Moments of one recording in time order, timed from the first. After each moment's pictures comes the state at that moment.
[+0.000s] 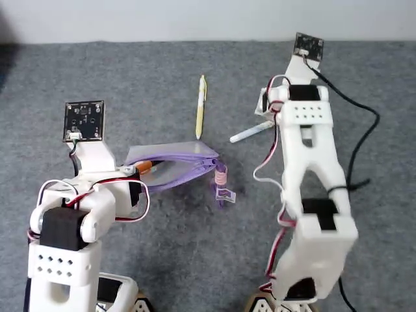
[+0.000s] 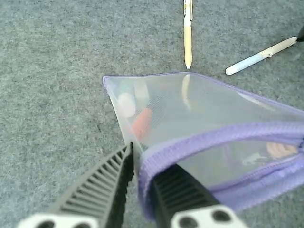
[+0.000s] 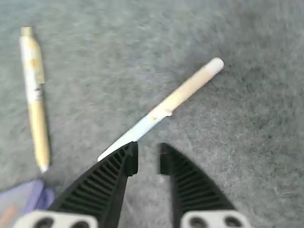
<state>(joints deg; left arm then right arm) 5.0 -52.9 33.2 85.2 16.3 -2.7 25.1 -20.0 66.9 -20.1</state>
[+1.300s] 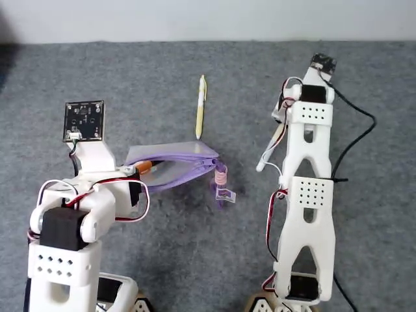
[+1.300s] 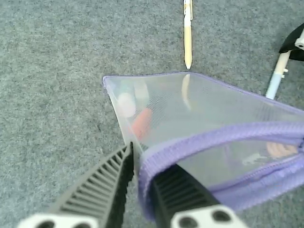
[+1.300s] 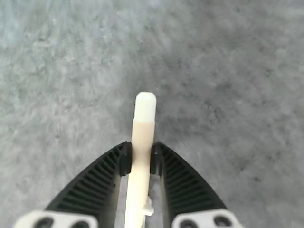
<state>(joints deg) 5.0 -52.9 33.2 85.2 16.3 4.0 75.3 -87.1 90.6 -20.4</state>
